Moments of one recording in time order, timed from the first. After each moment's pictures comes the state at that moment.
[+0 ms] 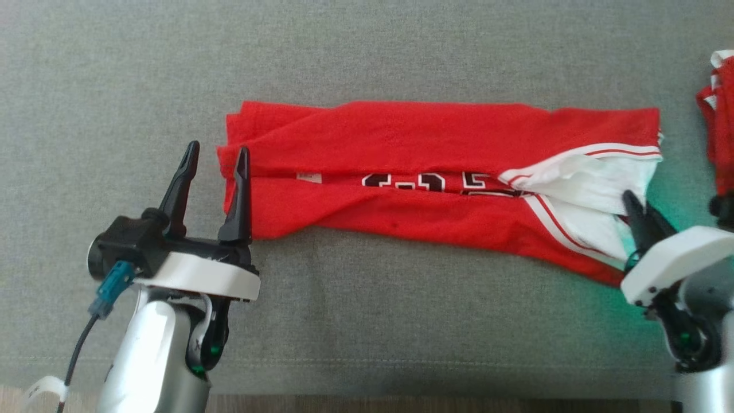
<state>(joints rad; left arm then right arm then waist) -0.23 0.09 -0.21 0.12 -0.24 -0.03 -0.26 -0.13 -0.06 -0.18 -0.01 0.32 0.12 0.53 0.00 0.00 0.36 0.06</state>
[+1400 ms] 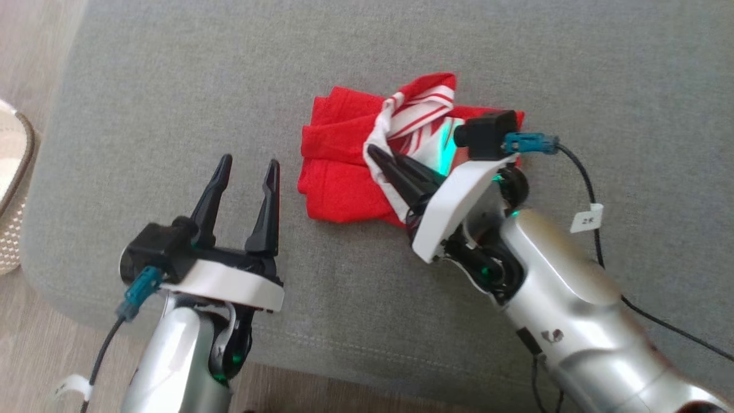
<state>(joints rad) -0.21 0.05 -0.24 0.15 -0.24 -0.06 -0.26 -0.61 -0.07 0.63 0.40 0.75 0.12 0.25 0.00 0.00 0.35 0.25</state>
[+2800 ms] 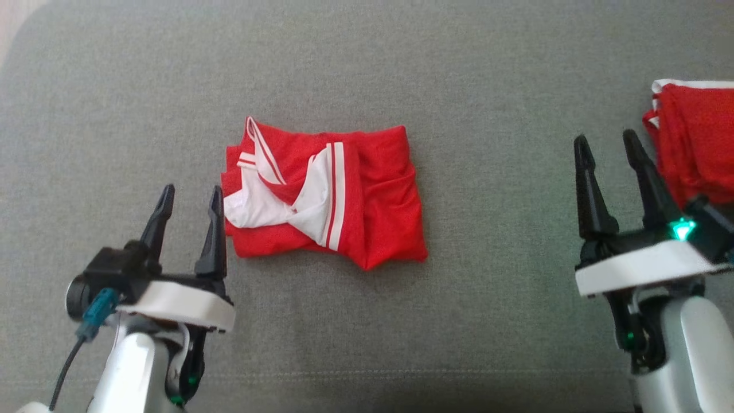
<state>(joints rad) -0.15 0.12 -0.15 0.17 -0.22 -0.03 -0.24 -0.16 -0.11 0.06 -0.02 0.28 0.12 -0.02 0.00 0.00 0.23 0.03</state>
